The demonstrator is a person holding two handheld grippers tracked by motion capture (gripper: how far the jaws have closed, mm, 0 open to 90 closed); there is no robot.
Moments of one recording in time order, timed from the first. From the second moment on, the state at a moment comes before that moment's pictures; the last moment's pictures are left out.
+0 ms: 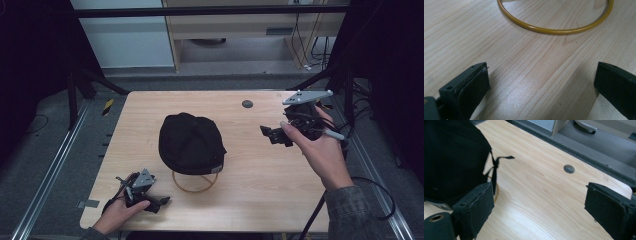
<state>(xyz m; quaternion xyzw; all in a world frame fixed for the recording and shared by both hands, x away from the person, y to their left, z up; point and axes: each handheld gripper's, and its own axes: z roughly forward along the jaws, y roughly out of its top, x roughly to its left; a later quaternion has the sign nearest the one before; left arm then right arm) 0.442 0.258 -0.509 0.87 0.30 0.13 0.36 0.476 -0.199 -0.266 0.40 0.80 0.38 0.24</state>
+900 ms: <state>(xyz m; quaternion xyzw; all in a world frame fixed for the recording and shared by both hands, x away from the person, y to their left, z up) 0.442 0.258 -0.509 0.88 0.30 0.13 0.36 0.481 -0.222 -0.357 0.44 0.78 0.36 0.25</state>
